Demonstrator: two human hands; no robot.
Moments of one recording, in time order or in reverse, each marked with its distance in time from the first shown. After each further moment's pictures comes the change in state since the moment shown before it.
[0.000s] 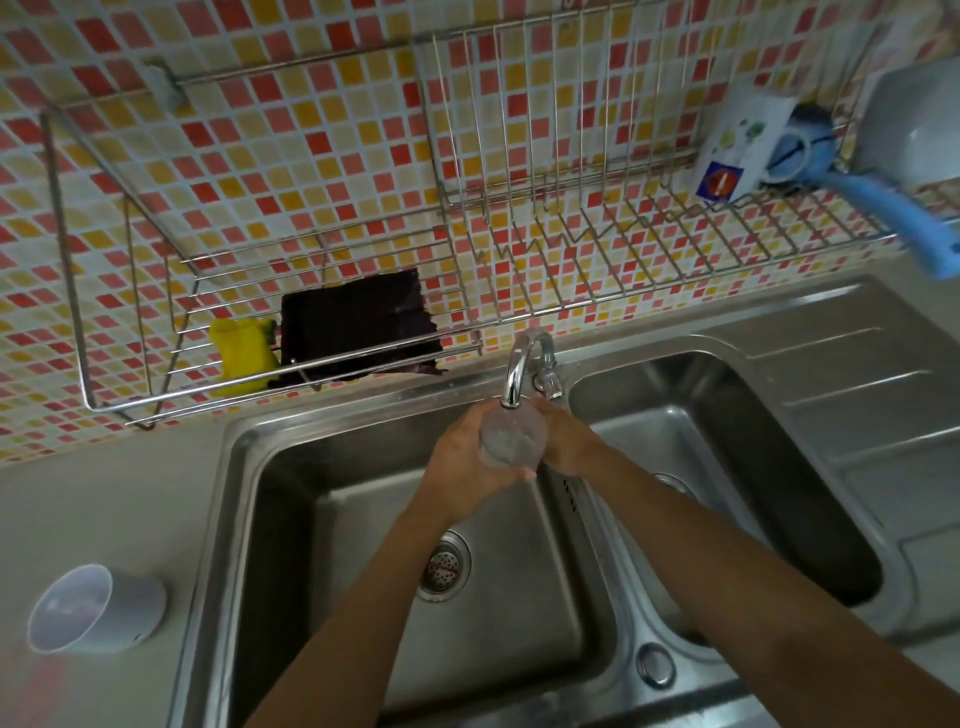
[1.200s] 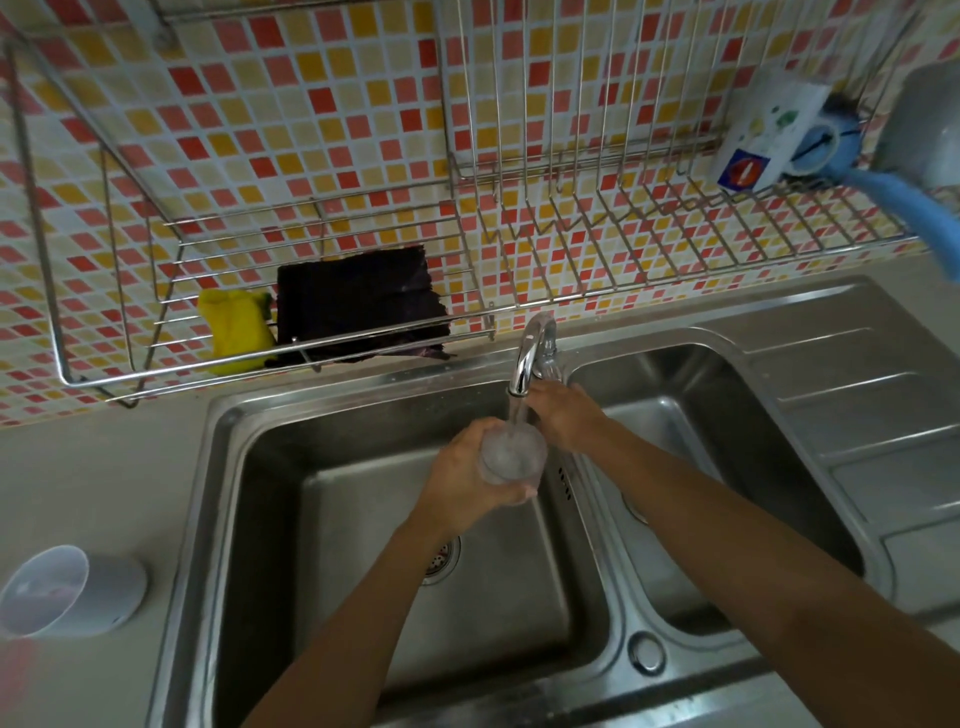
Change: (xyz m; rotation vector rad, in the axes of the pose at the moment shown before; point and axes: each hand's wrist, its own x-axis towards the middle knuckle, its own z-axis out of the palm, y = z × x) left_hand -0.020 -0.019 0.009 -0.026 -0.077 -0.103; right_hand 0.012 -0.006 -0.015 -0.373 -0.027 -0.181
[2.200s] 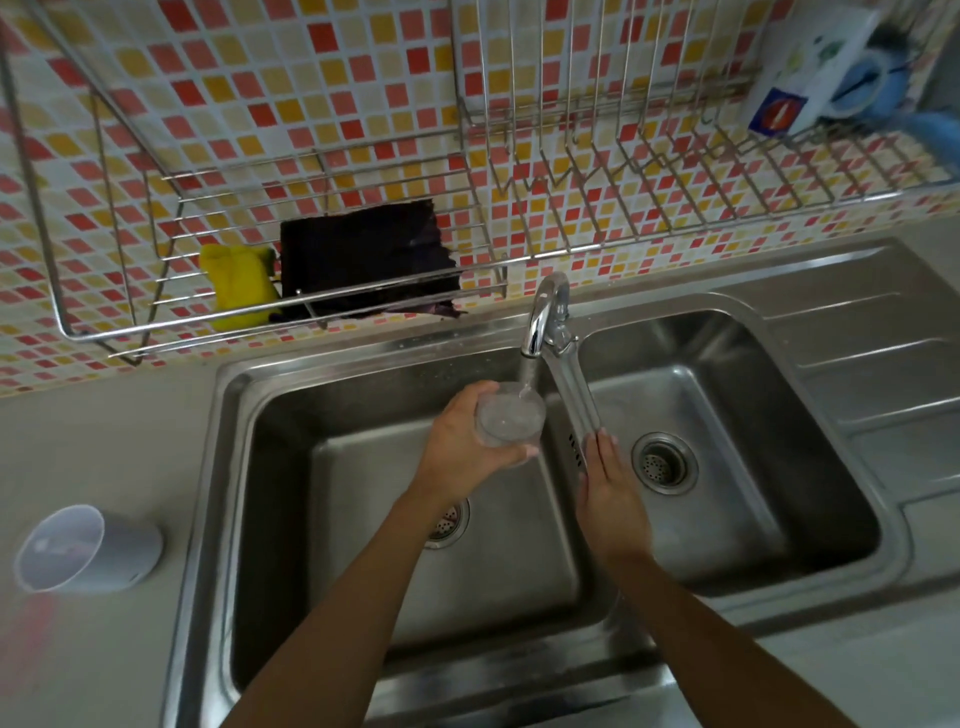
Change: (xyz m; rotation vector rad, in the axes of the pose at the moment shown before) left_hand -0.007 -0.008 -0.005 -0.007 0.087 -0.015; right_hand -0.134 -0.036 0.109 0.142 0.402 0.421
